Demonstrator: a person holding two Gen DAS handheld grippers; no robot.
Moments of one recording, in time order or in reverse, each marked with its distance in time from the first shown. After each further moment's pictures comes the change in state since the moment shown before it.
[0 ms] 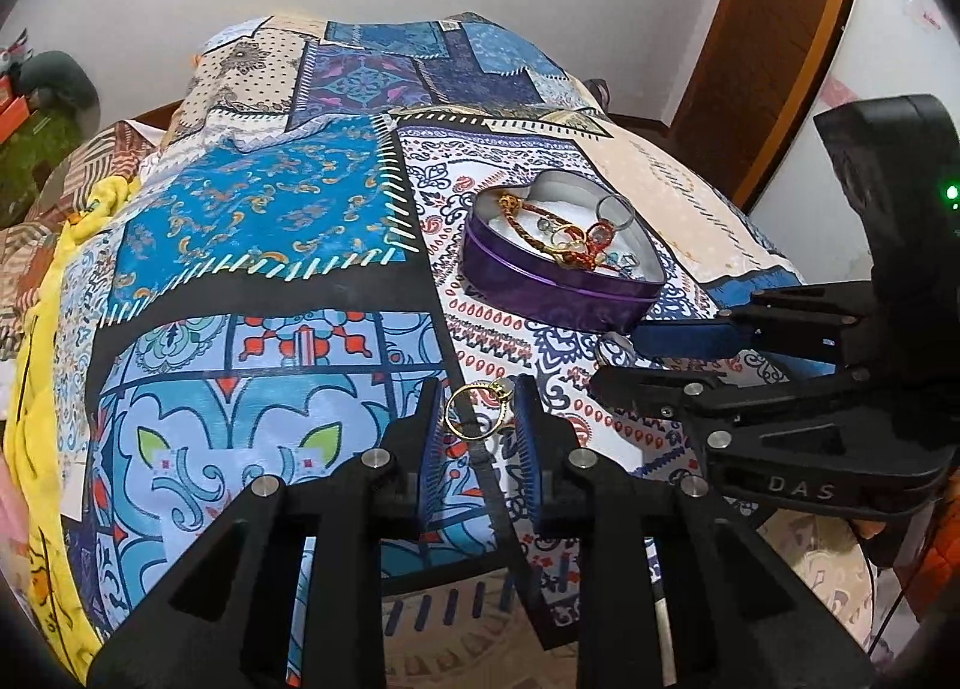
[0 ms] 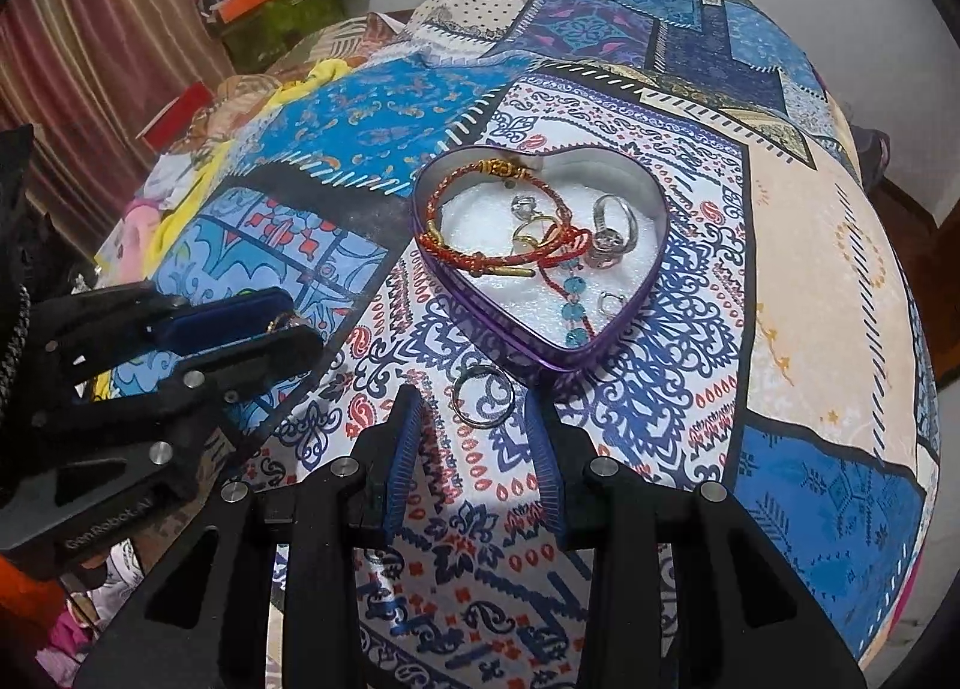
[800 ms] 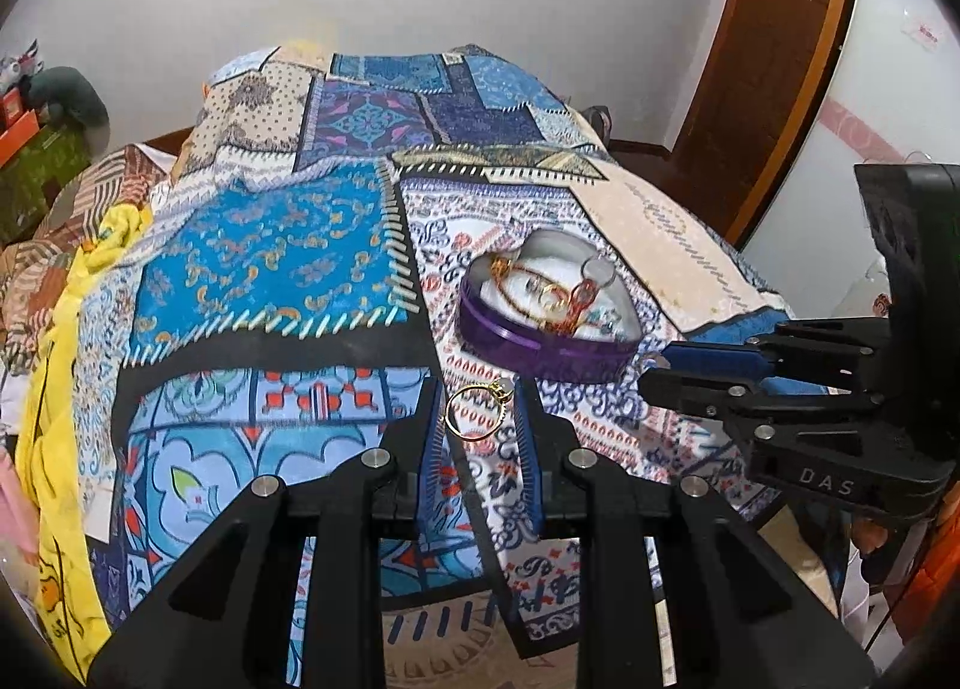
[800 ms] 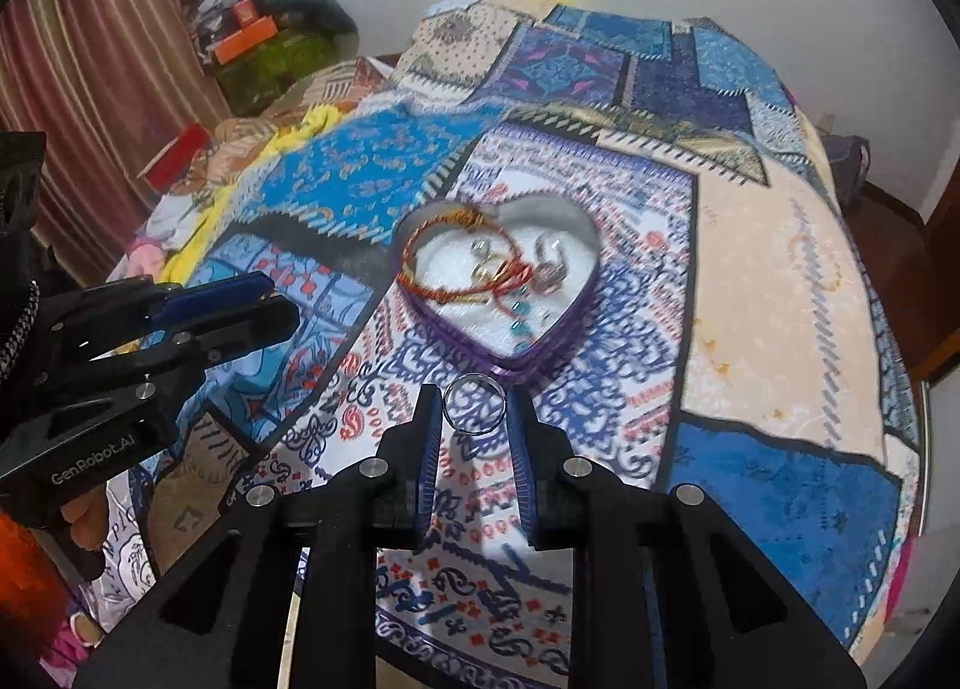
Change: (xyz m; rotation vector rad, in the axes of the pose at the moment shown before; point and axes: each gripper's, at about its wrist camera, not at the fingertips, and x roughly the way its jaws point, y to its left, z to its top) left arm -0.025 -0.009 0.023 0.002 -0.067 0.014; right arm -0.036 -0.014 -0.003 0.043 -0.111 -0.013
